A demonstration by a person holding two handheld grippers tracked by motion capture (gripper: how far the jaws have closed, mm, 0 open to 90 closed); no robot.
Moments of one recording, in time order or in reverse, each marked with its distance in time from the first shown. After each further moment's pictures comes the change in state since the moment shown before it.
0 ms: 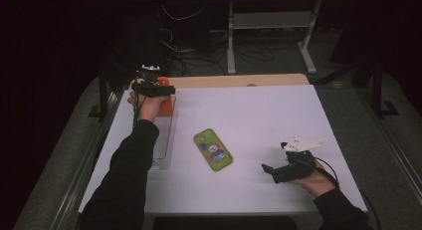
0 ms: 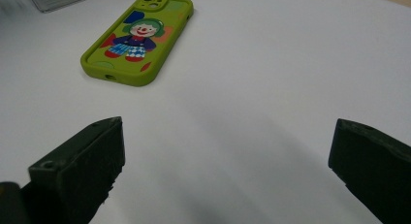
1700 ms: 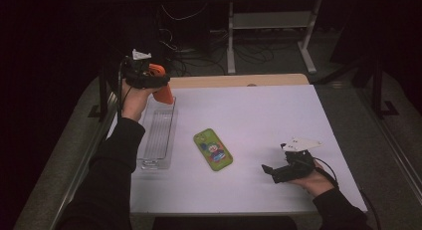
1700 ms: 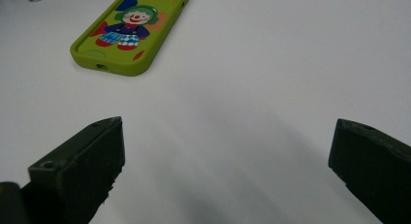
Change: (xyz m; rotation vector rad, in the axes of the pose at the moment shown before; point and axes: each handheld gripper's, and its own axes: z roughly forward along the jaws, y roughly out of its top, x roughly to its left) left arm 0.003 0.029 -0.071 -0.141 -0.135 0.105; right arm -0.002 -0.003 0.005 0.026 -0.006 0.014
